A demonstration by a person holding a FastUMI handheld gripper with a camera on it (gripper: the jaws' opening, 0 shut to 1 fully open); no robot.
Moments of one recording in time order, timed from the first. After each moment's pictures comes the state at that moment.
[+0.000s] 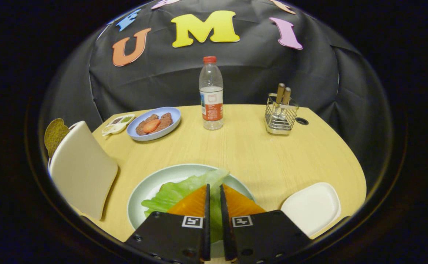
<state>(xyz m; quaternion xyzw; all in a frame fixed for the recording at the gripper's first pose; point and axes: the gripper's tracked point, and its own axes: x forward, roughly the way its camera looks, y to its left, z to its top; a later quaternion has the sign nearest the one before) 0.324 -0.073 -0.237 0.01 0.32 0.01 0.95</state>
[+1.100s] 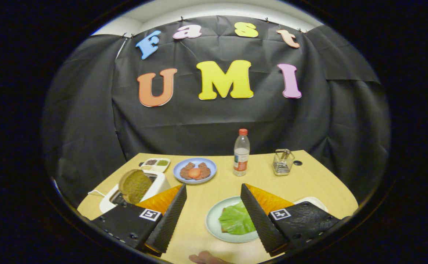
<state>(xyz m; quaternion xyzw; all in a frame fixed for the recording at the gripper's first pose) 0.227 0.075 -0.072 0.00 0.15 0.04 0.99</state>
